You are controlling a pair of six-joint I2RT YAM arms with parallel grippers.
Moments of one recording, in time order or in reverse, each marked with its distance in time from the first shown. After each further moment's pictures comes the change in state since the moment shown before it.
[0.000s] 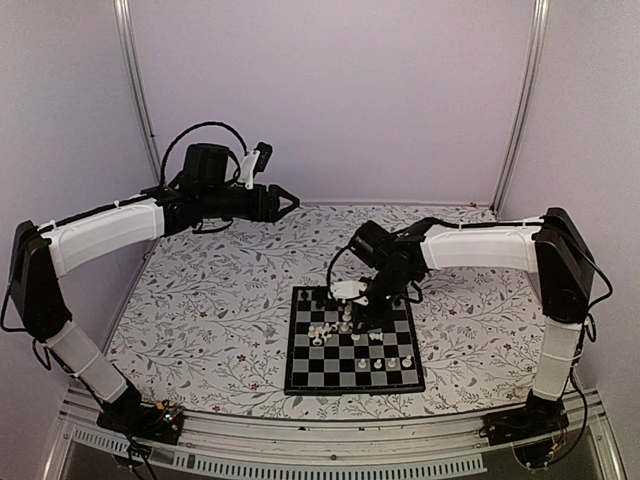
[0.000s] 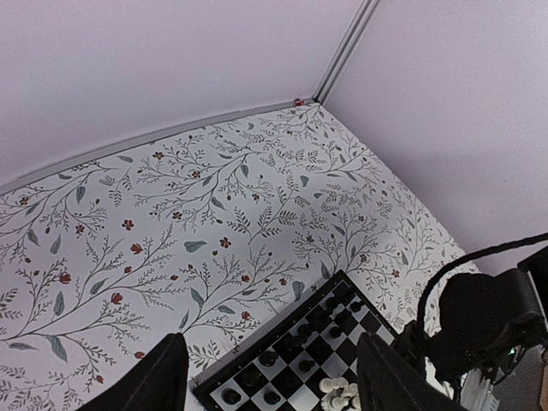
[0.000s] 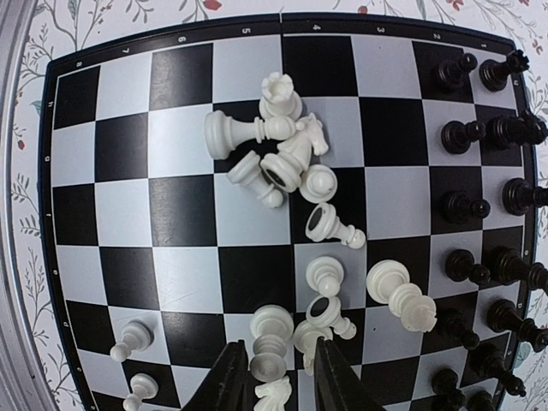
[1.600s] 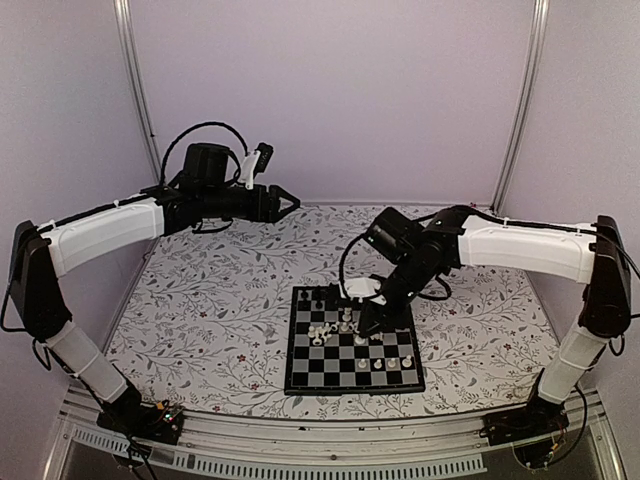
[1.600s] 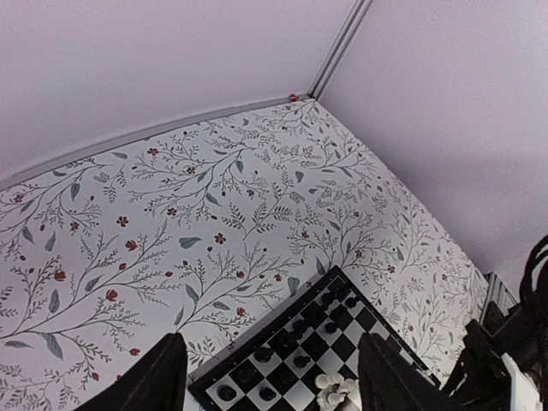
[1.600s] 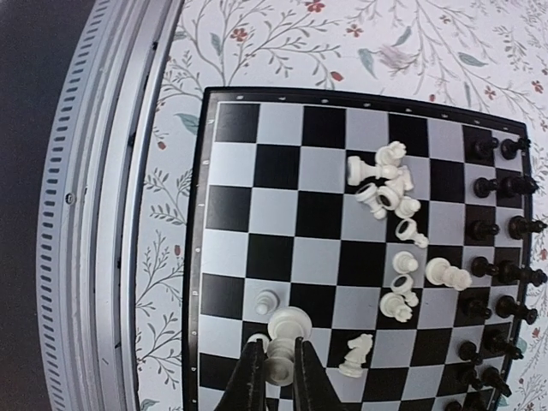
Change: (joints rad) left arm 0.000 0.000 0.005 -0.014 0.017 0.000; right arm 0.037 -0.217 -0.029 -0.132 -0.137 -0.036
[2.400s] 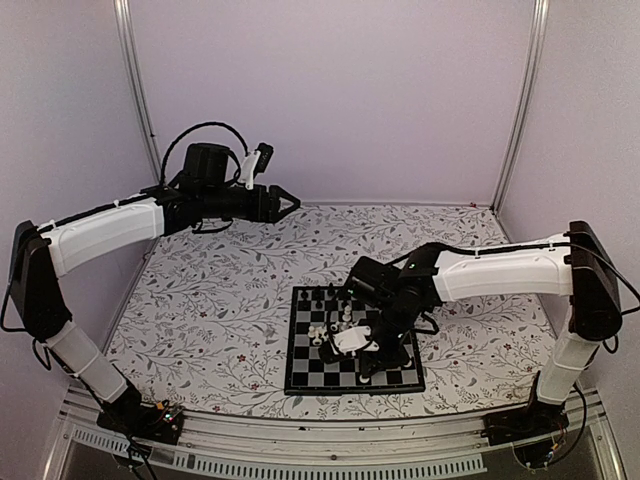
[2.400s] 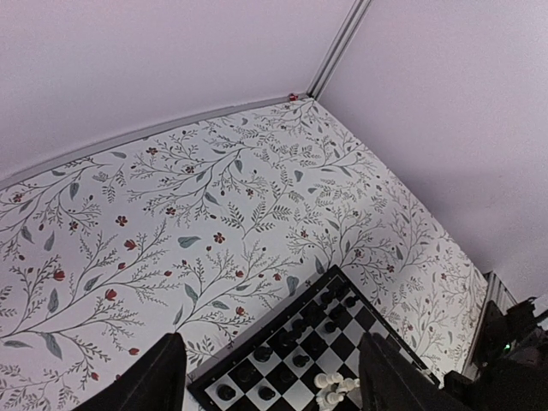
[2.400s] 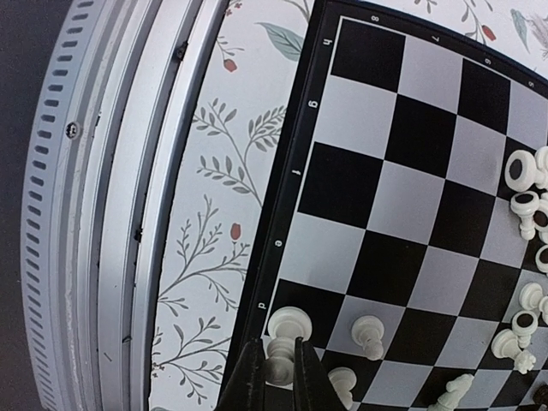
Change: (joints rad) left arm 0.000 0.000 0.000 -0.002 0.003 0.000; right arm 0.163 0.064 -0.122 0.021 0.084 -0.060
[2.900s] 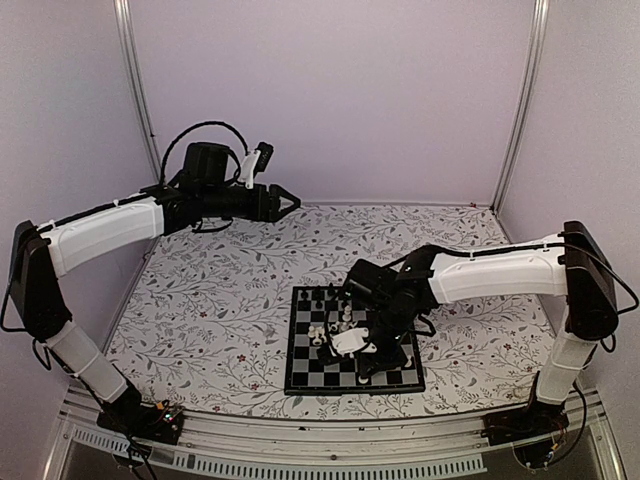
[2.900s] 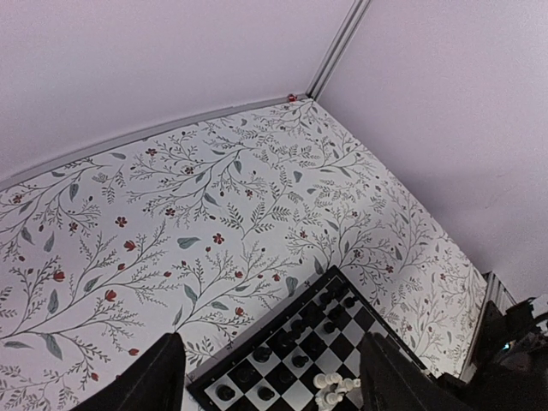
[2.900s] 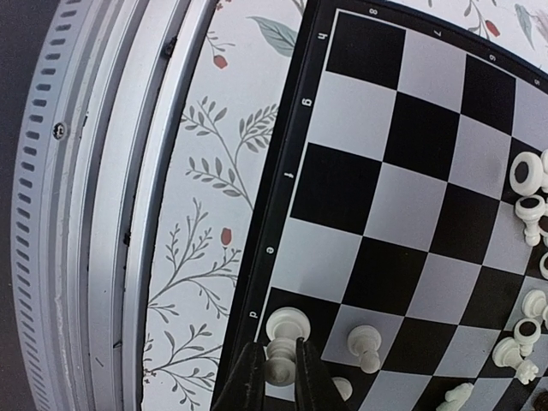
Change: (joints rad) left arm 0.000 0.000 0.006 -0.004 0.002 0.000; right arm 0.004 0.024 0.000 0.021 0.010 0.000
